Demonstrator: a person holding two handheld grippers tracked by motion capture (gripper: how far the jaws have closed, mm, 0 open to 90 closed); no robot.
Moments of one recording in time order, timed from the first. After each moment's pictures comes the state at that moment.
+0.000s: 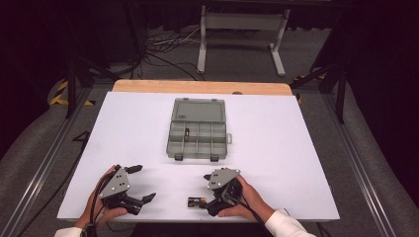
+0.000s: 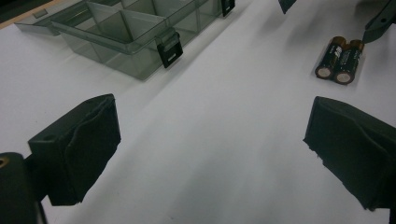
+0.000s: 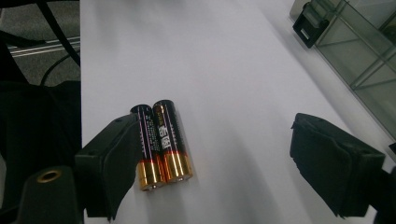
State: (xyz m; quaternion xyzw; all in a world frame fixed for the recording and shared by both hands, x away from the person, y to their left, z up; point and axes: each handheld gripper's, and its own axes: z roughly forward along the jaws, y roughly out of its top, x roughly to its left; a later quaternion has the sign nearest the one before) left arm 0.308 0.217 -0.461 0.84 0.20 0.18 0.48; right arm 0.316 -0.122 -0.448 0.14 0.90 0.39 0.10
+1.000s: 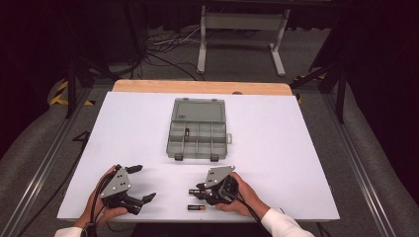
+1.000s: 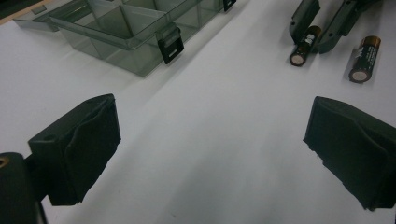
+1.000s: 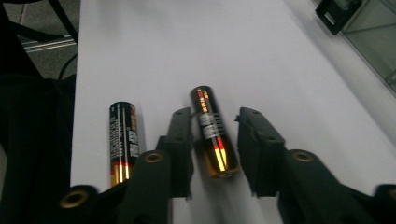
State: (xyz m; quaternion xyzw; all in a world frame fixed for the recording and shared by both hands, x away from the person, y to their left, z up) left arm 0.309 0.217 -0.462 0.84 0.20 0.18 0.47; right arm 0.328 -0.115 -0.460 0.12 0.91 0.39 0.06
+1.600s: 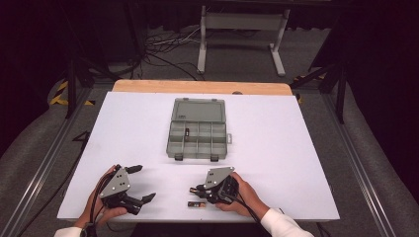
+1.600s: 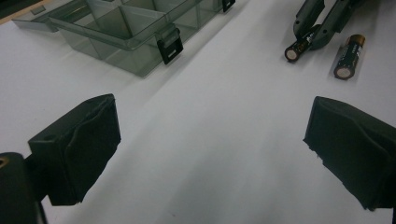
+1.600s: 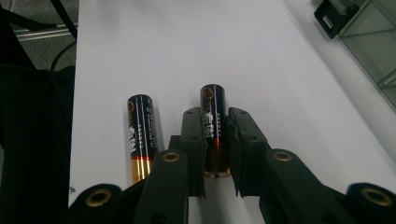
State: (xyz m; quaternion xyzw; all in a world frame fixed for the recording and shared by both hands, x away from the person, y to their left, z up) left arm 0.309 0.218 -0.461 0.84 0.20 0.18 0.47; right arm 0.327 -0.115 -0.456 0.11 0.92 0.38 0.08
